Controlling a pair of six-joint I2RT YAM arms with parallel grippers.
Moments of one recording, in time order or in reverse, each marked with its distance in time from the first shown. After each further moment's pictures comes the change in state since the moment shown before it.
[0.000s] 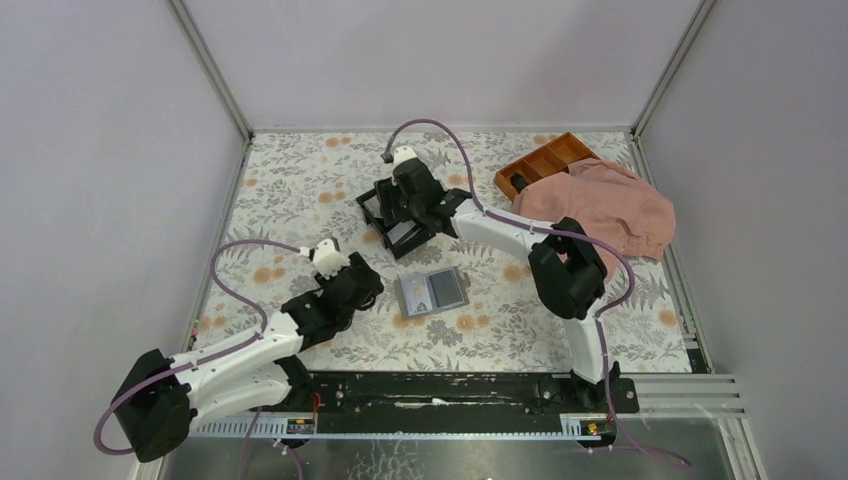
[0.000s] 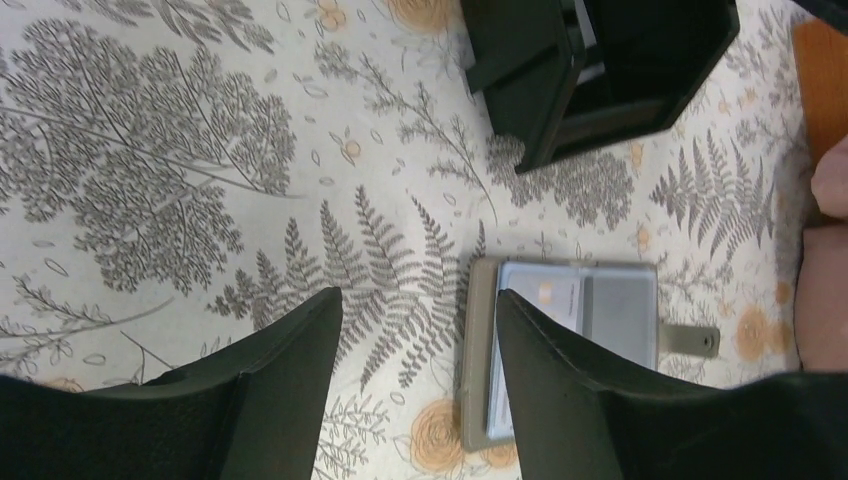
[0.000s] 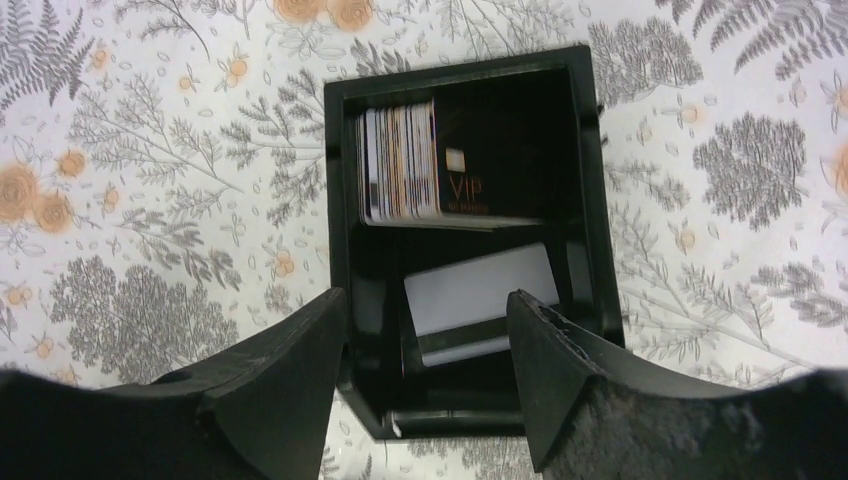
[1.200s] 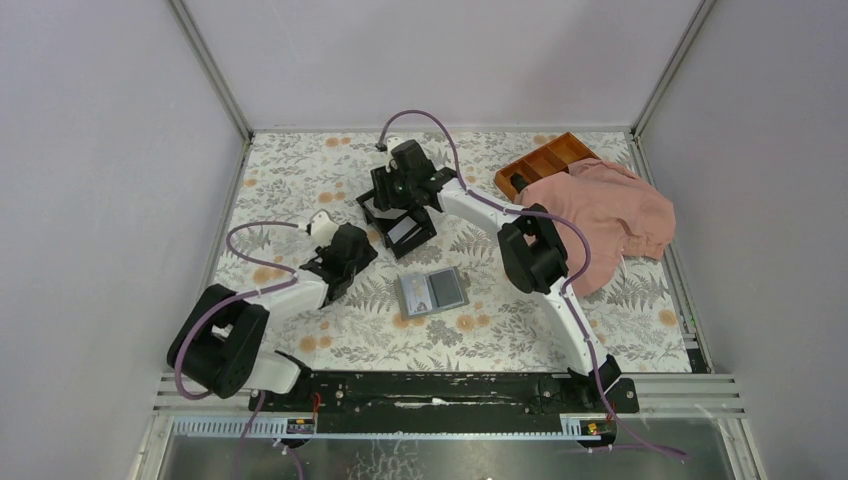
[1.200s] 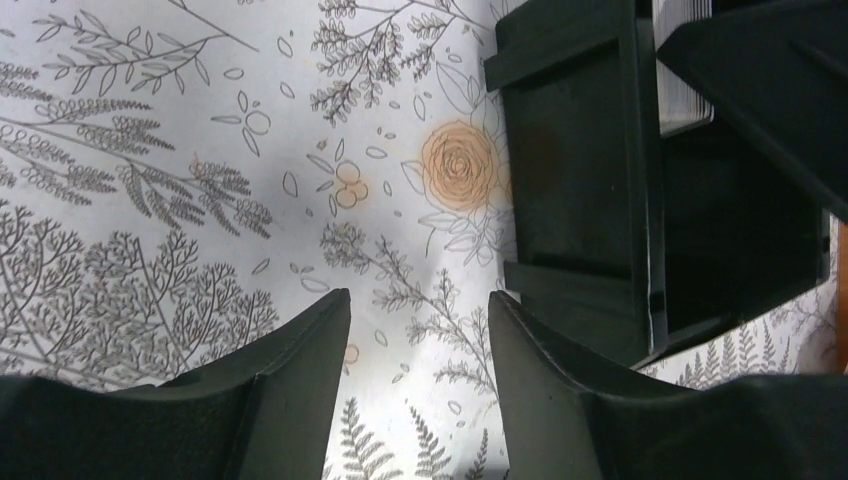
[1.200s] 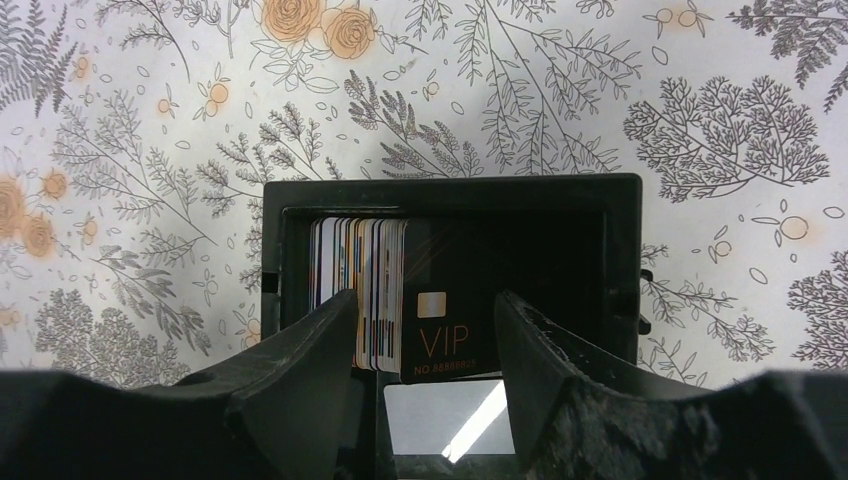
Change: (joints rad) left arm 0.379 0.438 0.086 0.400 0.204 0.104; right arm -0.108 0.387 0.475 -0.147 -0.273 -0.045
